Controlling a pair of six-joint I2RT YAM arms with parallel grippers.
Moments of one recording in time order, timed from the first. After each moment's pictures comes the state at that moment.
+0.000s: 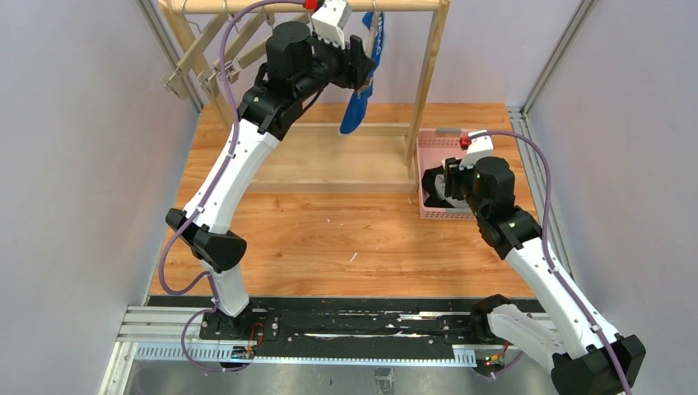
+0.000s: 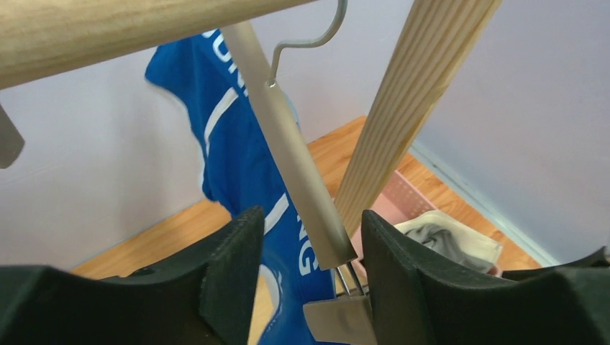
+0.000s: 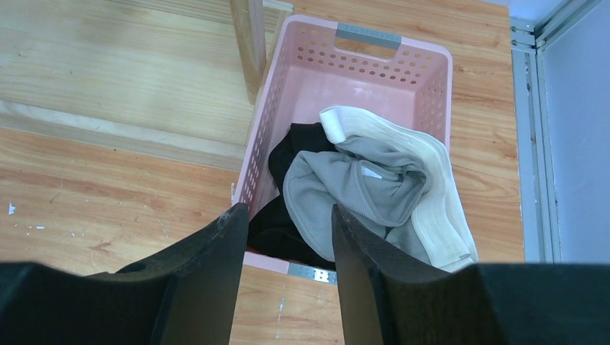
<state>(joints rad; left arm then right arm) -0.57 1.81 2.26 -0.47 0.09 -0.09 0.37 0.91 0.86 -0.30 0.22 -0.01</state>
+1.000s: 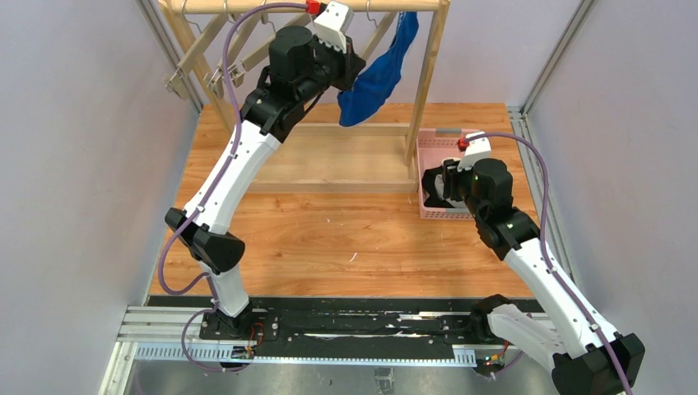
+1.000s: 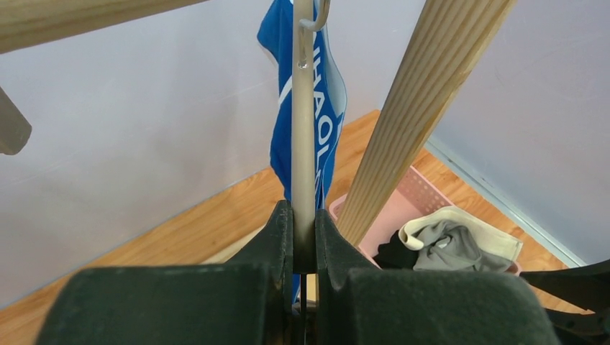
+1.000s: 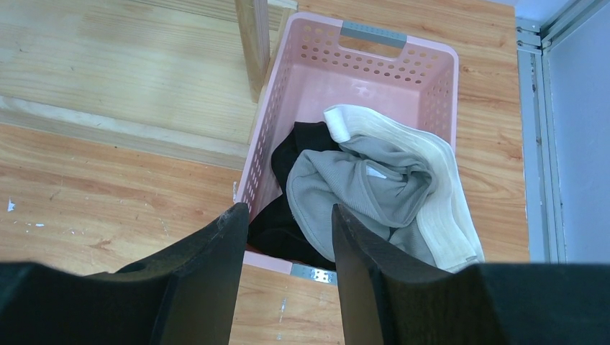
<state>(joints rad) -0.57 1.80 2.21 -0.44 0.07 -0.05 0.38 0.91 0.84 -0.27 0.22 -0.02</state>
